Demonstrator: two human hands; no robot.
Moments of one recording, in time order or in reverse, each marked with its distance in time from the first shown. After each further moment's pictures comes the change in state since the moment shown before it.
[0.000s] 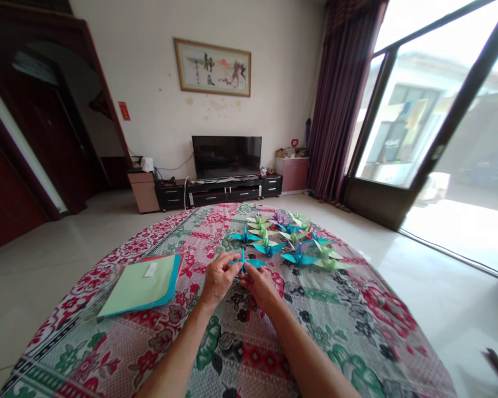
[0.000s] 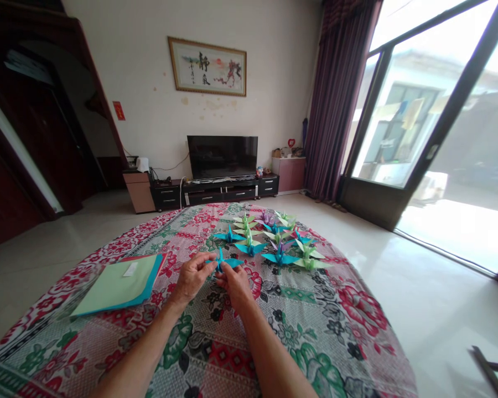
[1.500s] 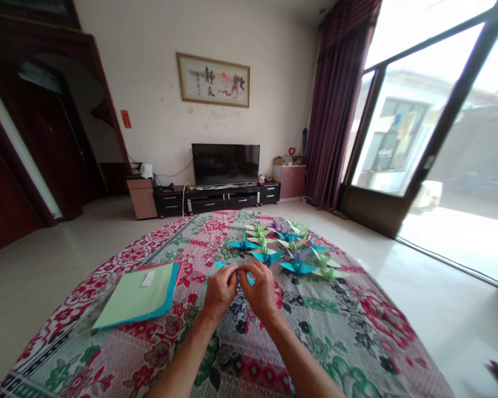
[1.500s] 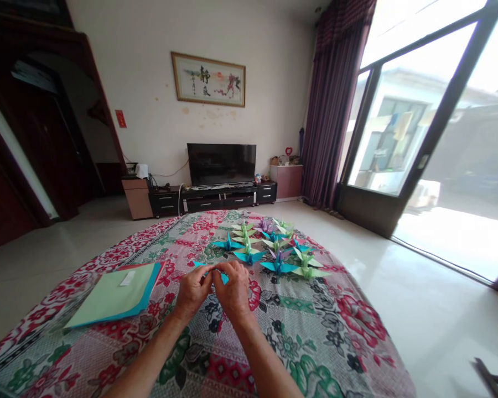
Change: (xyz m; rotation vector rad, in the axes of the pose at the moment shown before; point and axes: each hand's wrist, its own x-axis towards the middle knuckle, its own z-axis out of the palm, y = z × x) left_hand 0.000 -0.020 -0.001 0.701 -0.007 0.587; right_hand -0.024 -0.029 0.014 -1.135 0.080 -0.994
